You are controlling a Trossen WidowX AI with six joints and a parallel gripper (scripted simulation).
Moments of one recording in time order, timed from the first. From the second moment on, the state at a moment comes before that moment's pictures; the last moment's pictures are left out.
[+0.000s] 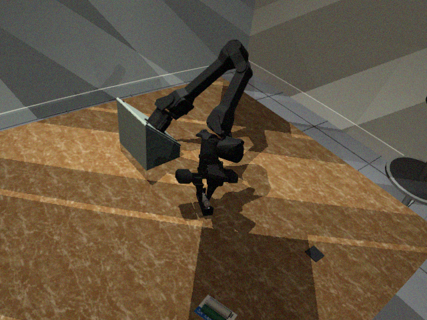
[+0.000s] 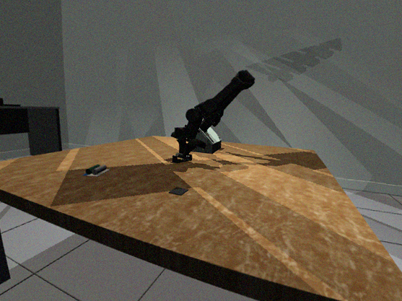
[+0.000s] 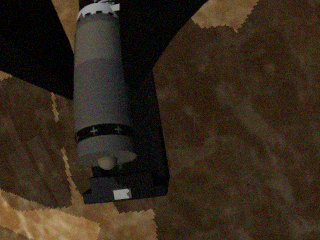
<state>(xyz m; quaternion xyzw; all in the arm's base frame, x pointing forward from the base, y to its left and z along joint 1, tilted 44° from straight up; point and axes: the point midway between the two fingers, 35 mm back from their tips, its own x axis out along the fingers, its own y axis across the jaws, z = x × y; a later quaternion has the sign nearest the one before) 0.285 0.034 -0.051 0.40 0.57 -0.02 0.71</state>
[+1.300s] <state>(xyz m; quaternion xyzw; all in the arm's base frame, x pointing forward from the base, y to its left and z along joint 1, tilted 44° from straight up) 0.289 0.036 -0.054 0.38 0.66 0.02 0.65</state>
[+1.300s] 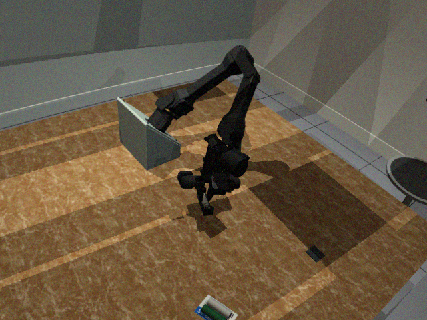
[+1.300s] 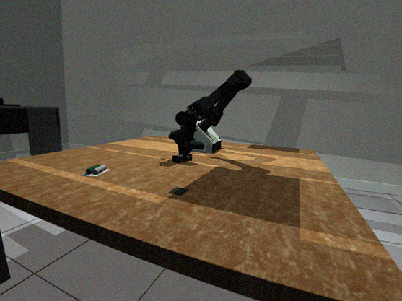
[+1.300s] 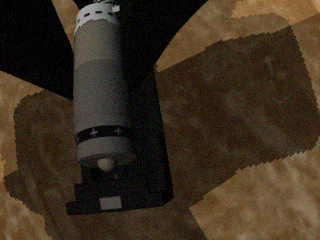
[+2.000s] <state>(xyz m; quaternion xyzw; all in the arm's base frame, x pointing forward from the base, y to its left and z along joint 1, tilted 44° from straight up) 0.291 0.039 -0.053 0.37 0.69 0.03 0.62</state>
